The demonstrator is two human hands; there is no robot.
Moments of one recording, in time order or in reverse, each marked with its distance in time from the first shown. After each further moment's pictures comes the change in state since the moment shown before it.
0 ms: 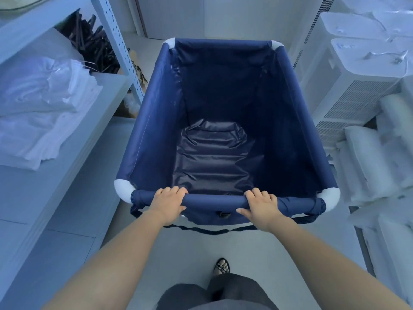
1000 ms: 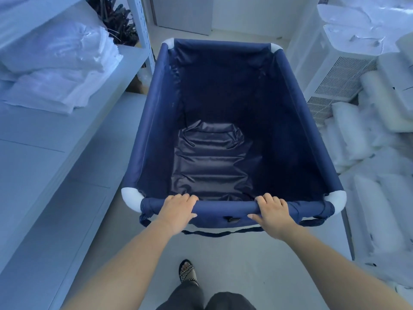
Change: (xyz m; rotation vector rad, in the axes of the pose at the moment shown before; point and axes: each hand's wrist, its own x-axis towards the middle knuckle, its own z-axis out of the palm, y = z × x) left_hand -0.264 0.080 0.114 -0.030 0.056 0.052; right_hand -0.259 -0.029 0.119 -0.073 0.052 -0.012
